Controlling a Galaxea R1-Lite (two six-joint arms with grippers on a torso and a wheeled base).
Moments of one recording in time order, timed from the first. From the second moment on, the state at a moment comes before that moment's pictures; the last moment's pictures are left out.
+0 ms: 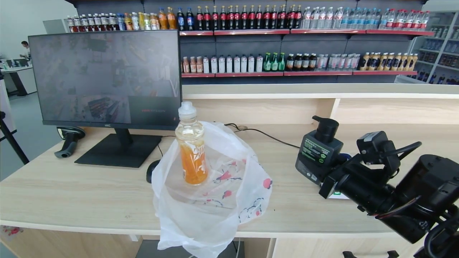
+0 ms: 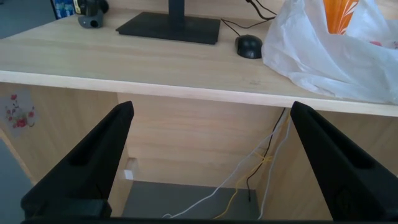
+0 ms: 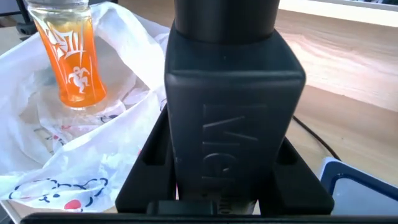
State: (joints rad) left arm 0.00 0.00 0.00 0.00 0.00 0.00; right arm 0.44 1.78 -0.29 -1.57 0.12 -0.08
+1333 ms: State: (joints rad) left arm 0.00 0.00 0.00 0.00 0.00 0.00; right arm 0.54 1.98 -0.42 -1.57 0.12 -0.03
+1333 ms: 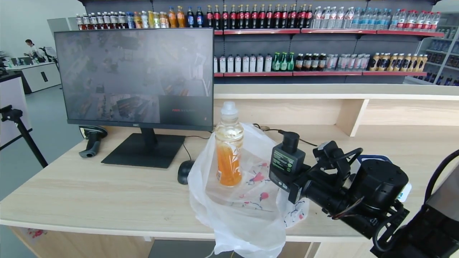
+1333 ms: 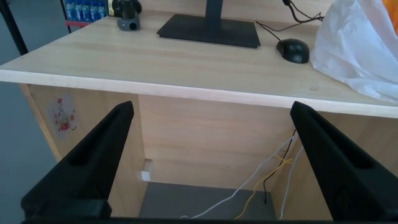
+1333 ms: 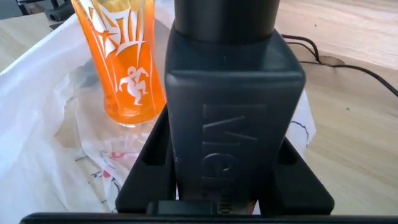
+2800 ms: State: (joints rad) left arm 0.00 0.00 0.00 0.00 0.00 0.00; right arm 0.64 2.10 -0.42 -1.57 0.12 -0.03
